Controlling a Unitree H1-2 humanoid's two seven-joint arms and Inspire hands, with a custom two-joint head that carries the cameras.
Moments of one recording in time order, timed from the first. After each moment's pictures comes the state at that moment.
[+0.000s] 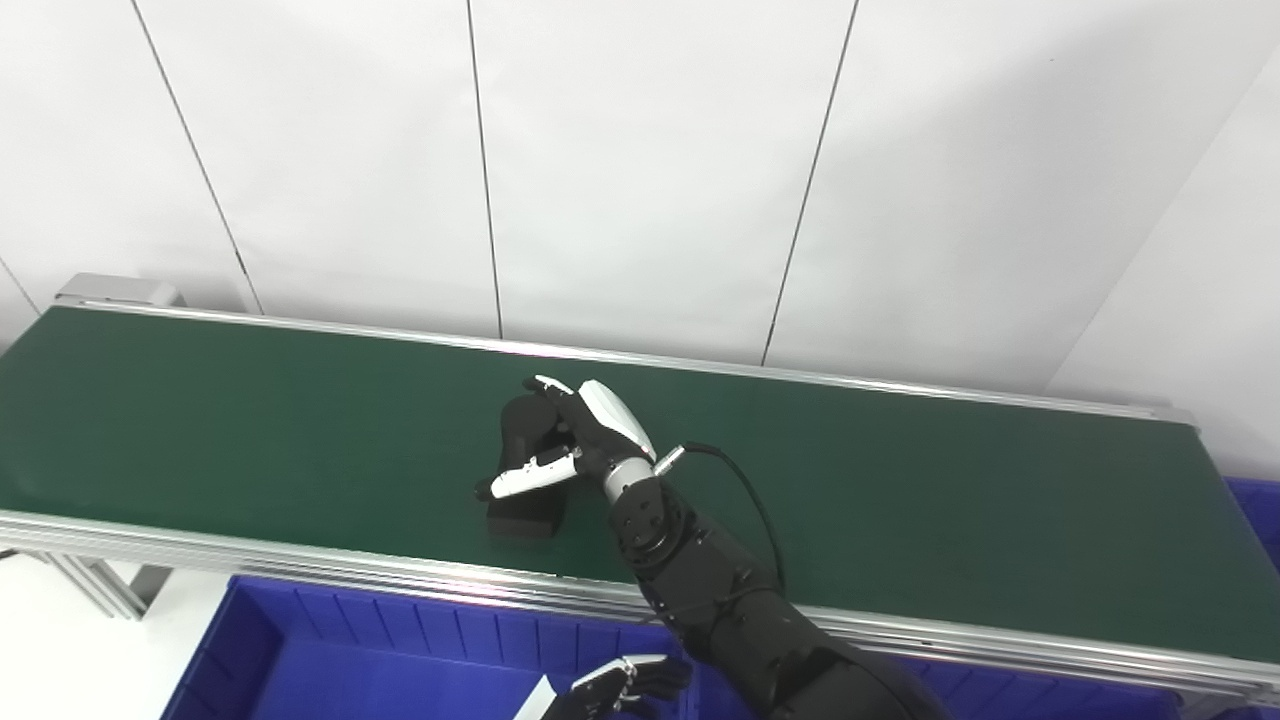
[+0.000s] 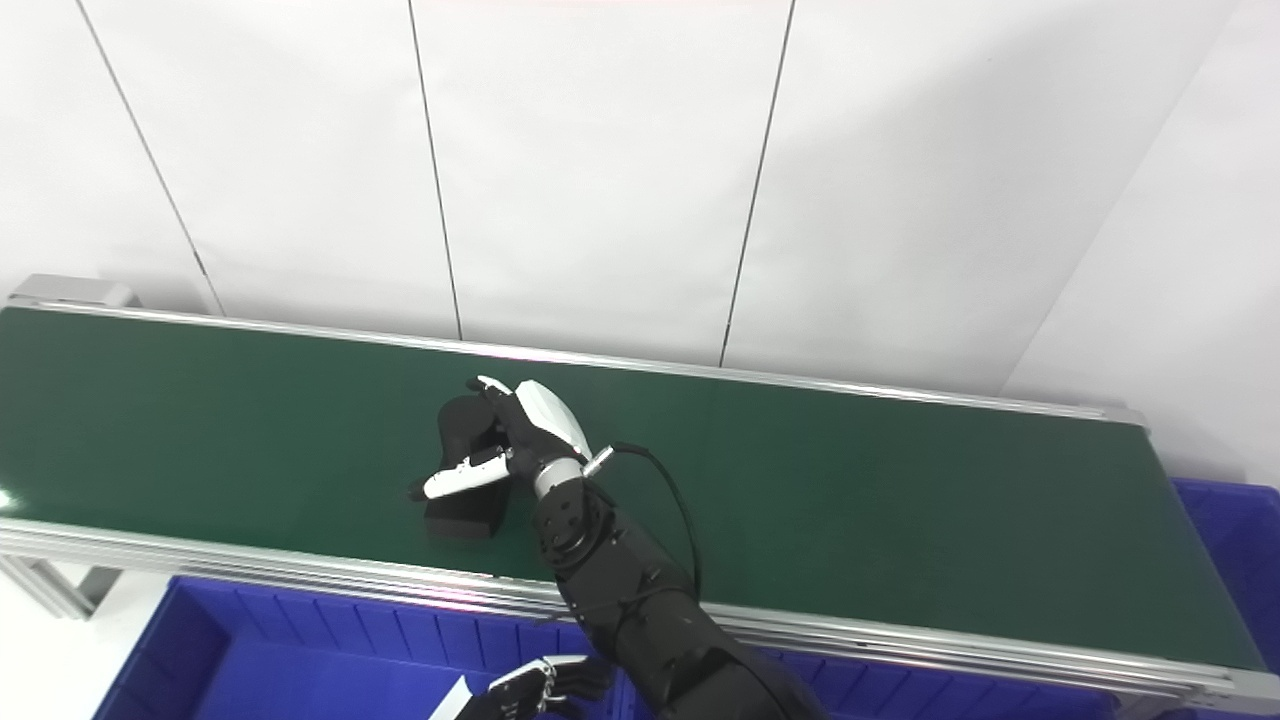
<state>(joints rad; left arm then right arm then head) 0.22 0.15 -0.49 0.11 0.16 -0.43 0.03 -0.89 0.24 0.35 1.23 -0.40 -0.06 -0.19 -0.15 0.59</state>
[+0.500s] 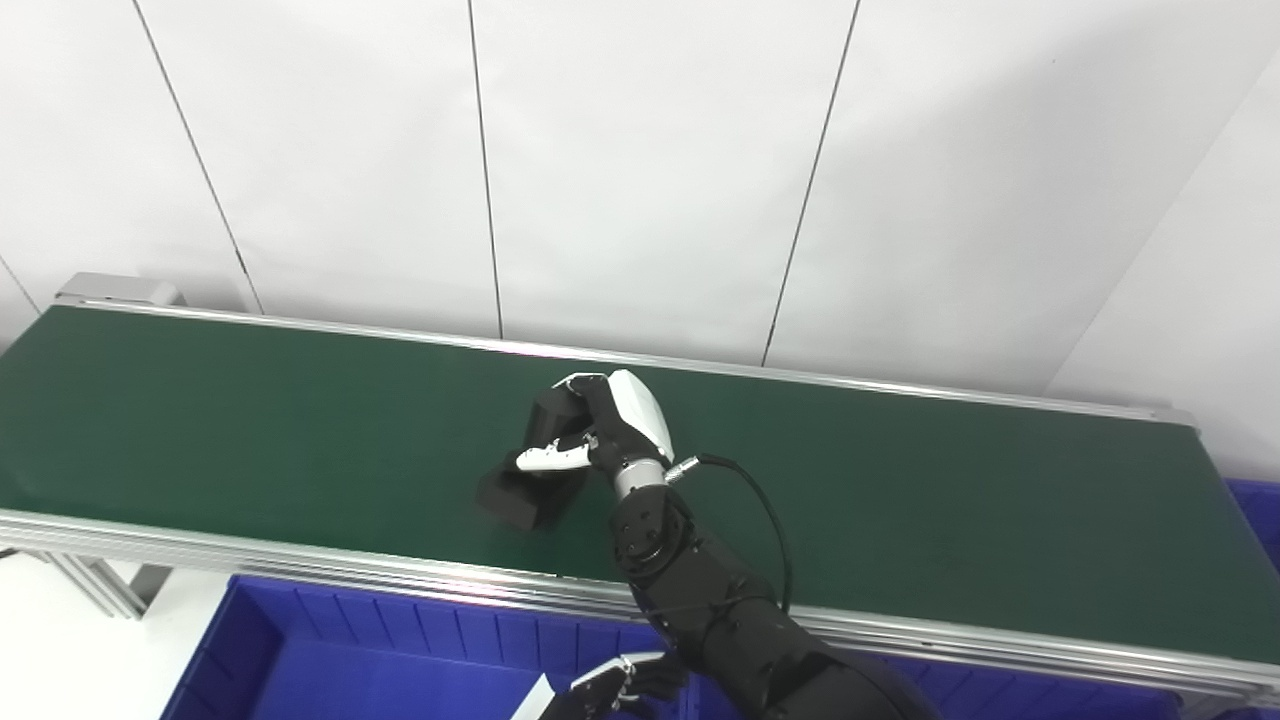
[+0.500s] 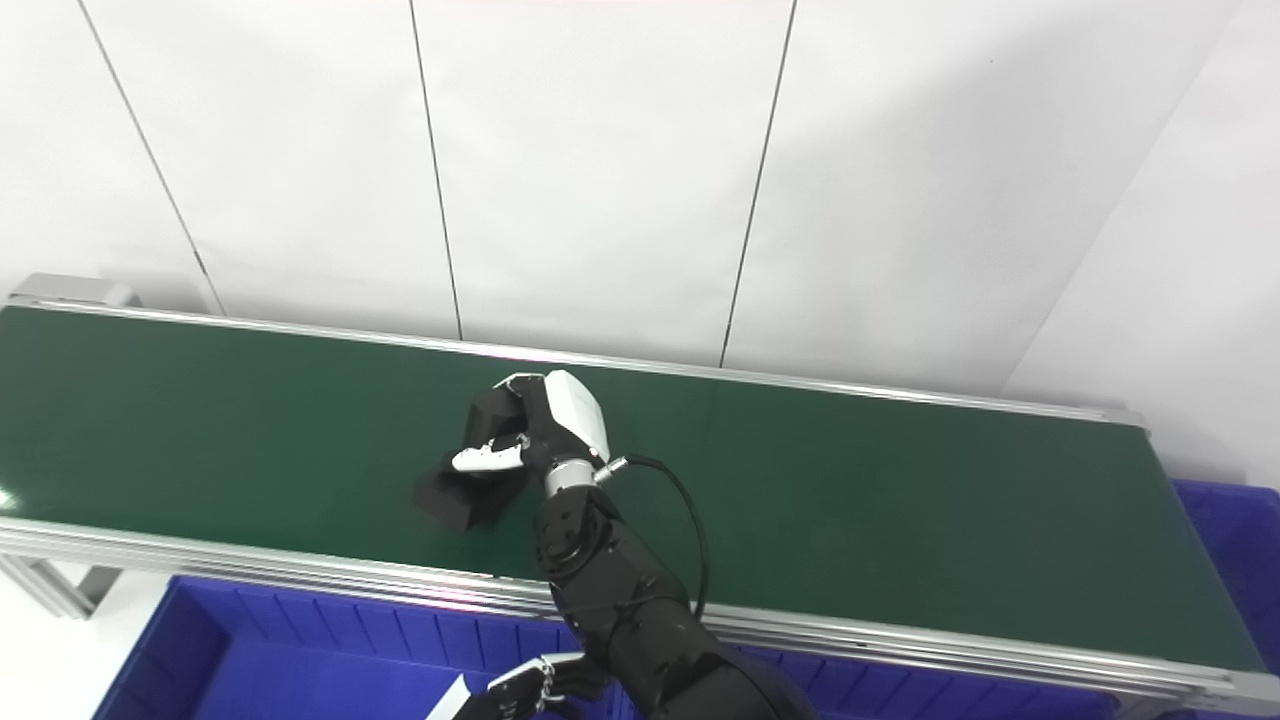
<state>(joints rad) 0.20 0.16 -0.49 0.11 0.16 -0.43 0.04 -0.88 0.26 0.33 1.25 -0.39 -0.09 -0.42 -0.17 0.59</state>
